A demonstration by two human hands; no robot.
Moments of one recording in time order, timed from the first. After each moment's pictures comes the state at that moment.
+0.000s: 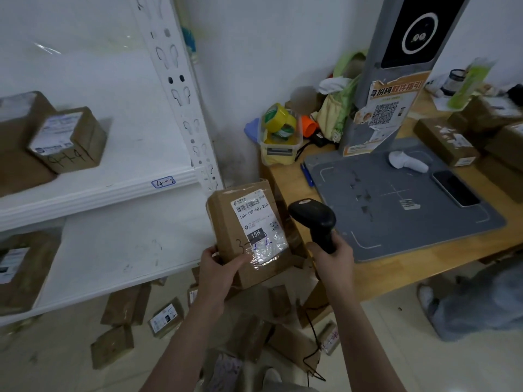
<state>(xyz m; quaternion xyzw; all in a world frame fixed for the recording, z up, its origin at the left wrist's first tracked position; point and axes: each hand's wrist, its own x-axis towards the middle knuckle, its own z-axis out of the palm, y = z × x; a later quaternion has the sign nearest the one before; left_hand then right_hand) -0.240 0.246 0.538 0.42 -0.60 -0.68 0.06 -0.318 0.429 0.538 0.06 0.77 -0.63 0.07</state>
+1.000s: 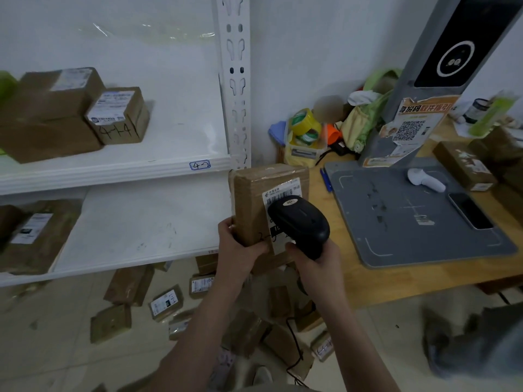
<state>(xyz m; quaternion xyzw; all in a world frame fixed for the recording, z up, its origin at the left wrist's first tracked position) -0.213 0.239 0.566 0.32 -0.64 -0.68 0.14 -0.251 0.384 0.585 -0.12 0.77 -0.61 0.10</state>
